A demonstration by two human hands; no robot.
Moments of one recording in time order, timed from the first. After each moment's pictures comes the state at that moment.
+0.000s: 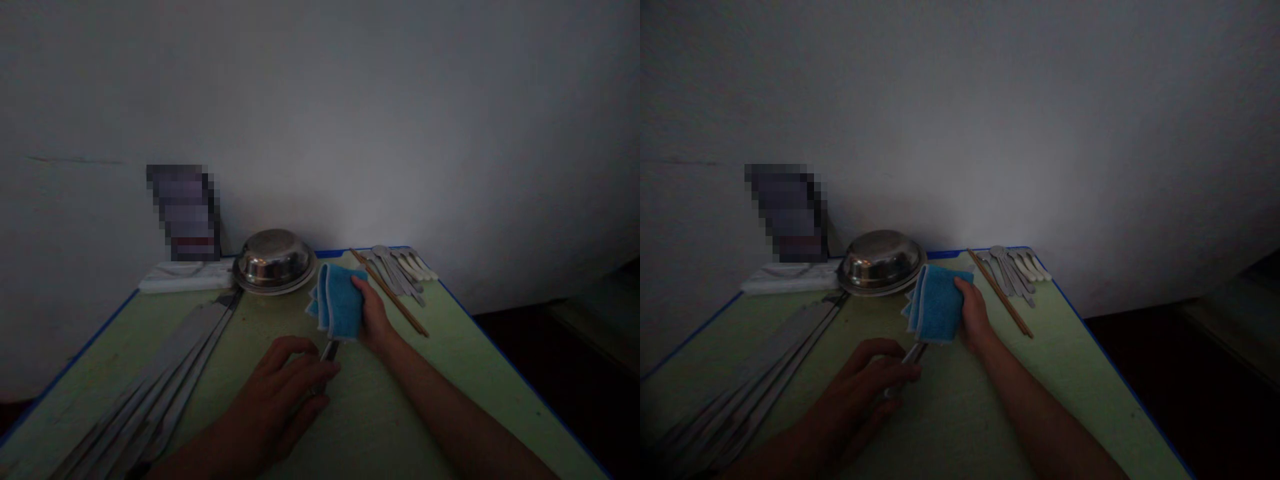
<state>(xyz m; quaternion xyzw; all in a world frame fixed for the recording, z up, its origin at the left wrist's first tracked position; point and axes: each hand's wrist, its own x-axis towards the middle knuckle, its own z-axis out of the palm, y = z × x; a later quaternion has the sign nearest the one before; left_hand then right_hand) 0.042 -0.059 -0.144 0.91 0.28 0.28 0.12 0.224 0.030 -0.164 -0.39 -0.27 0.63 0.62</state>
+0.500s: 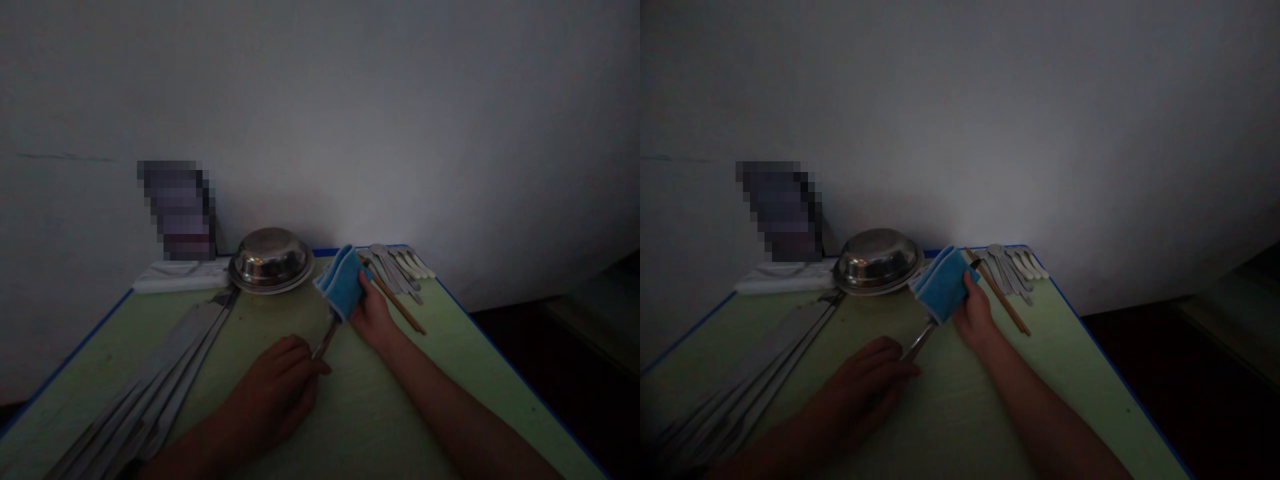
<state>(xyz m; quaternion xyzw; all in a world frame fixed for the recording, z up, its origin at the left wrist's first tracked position) 0.048 -0.051 -0.147 0.91 0.28 0.28 0.15 0.228 0.038 -0.161 -0.33 -0.14 0.70 0.62</state>
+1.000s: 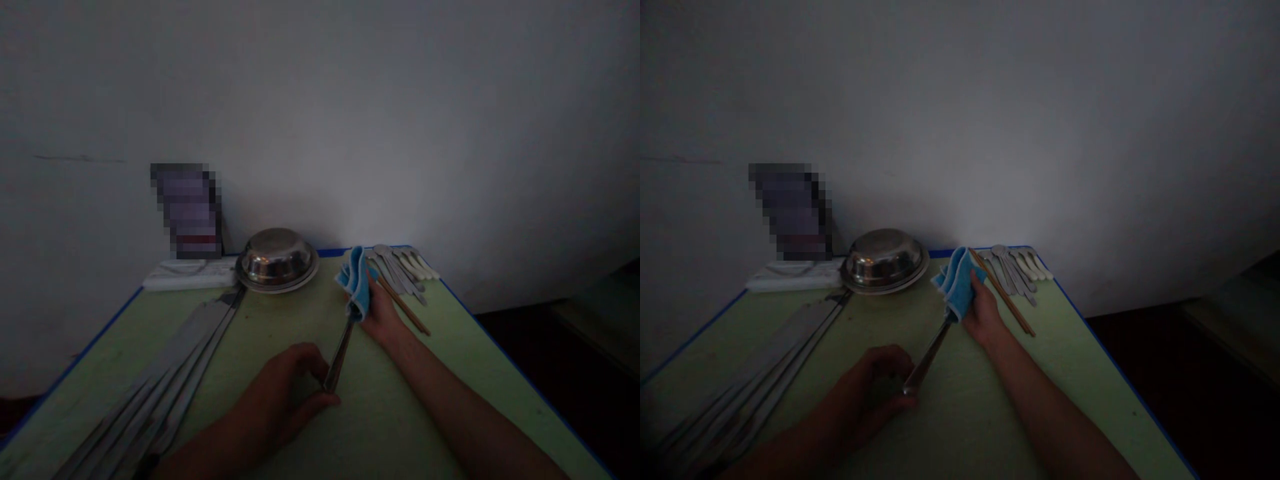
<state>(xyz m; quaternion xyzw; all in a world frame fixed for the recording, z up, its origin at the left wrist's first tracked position) 0.043 -0.058 -0.160 0.83 0.39 0.28 0.28 0.235 0.038 -0.162 -0.31 -0.18 0.72 0.60</state>
